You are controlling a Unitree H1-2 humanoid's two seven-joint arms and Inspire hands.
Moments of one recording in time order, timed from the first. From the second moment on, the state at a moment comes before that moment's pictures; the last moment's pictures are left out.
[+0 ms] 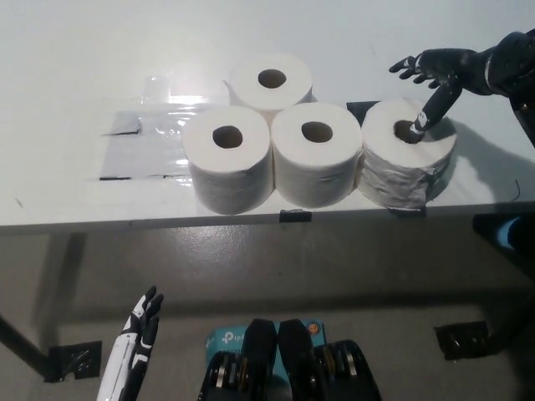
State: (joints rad) left_arm 0.09 0.09 0.00 0.12 0.18 -0.30 -0.02; right_arm -1.22 -0.42 0.48 0.89 -0.34 0.29 0.67
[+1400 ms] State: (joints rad) left_arm 0.10 0.09 0.00 0.12 0.18 -0.30 -0.02; right_arm -1.32 -0.31 0.54 1.19 -0.46 0.21 0.64
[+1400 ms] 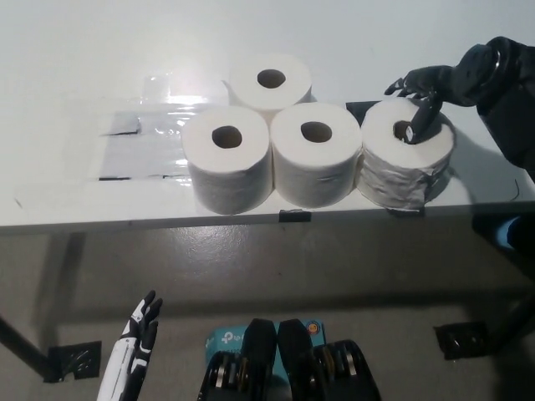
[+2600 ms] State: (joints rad) left_arm 0.08 0.11 0.02 0.12 0.16 -0.33 -0.02; right_arm -1.24 -0.32 0.38 1.38 -0.45 0.03 0.37
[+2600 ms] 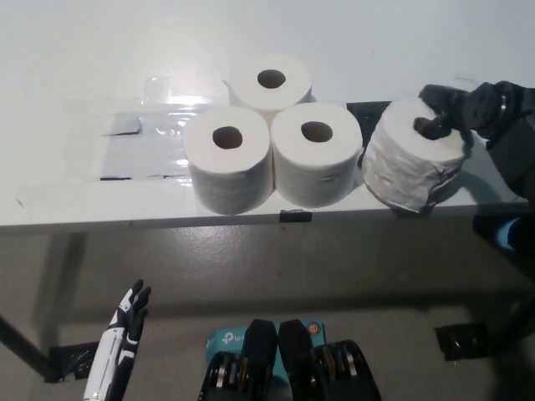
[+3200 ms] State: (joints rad) left_arm 0.08 0.11 0.04 0.13 0.16 -0.33 -0.02; right_arm -1.08 -0.38 -0.29 1.41 -0.10 0.11 0.43
